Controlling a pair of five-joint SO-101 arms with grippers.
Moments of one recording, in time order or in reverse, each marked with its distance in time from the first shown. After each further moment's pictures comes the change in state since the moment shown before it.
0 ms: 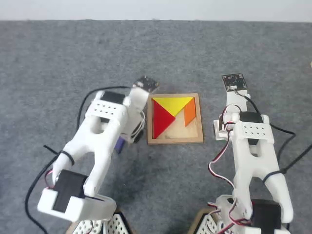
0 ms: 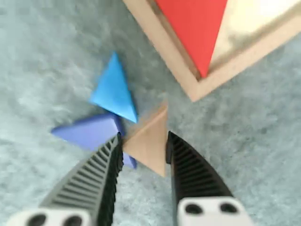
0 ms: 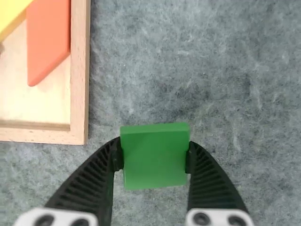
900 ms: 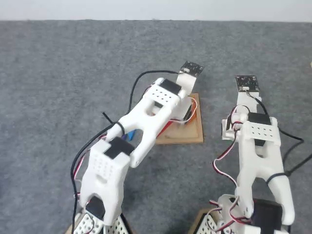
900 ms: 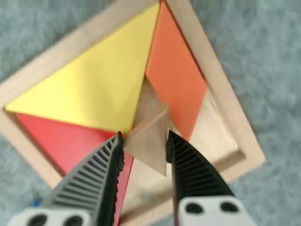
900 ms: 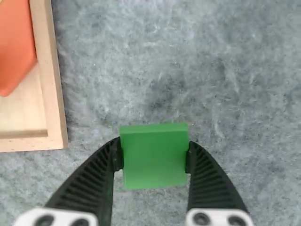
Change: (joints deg) left arm 17.7 36.2 -36.9 -6.5 23.2; right arm 4.7 0.0 0.3 0.0 -2.1
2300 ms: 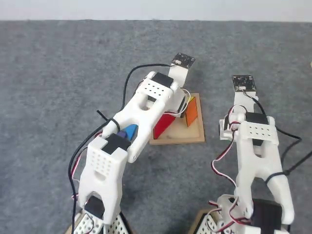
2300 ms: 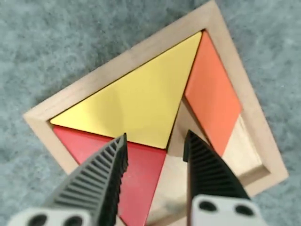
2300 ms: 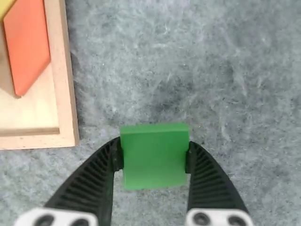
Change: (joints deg) left arm -4.0 0.8 -2.4 0.4 -0.8; right arm -1.5 0.0 0.0 0.0 0.0
